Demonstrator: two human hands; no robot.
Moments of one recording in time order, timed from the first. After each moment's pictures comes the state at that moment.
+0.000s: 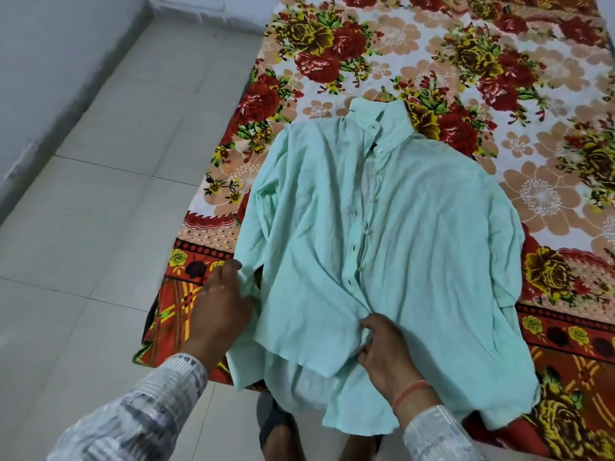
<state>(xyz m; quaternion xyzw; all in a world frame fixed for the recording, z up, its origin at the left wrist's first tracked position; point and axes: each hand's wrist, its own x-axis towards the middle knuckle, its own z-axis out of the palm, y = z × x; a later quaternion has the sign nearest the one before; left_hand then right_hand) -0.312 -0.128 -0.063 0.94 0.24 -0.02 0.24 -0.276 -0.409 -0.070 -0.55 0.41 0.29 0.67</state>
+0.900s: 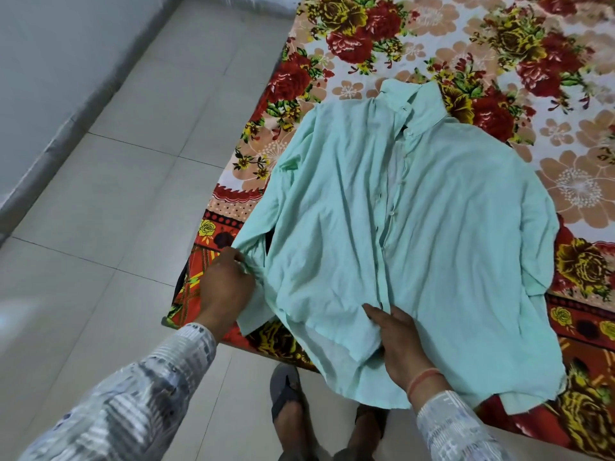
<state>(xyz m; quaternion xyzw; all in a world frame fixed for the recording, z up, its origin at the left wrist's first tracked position) -0.339 -0.104 -0.062 0.87 0.39 -0.02 0.31 -0.306 -0.408 -0.083 -0.64 0.31 0.29 0.64</state>
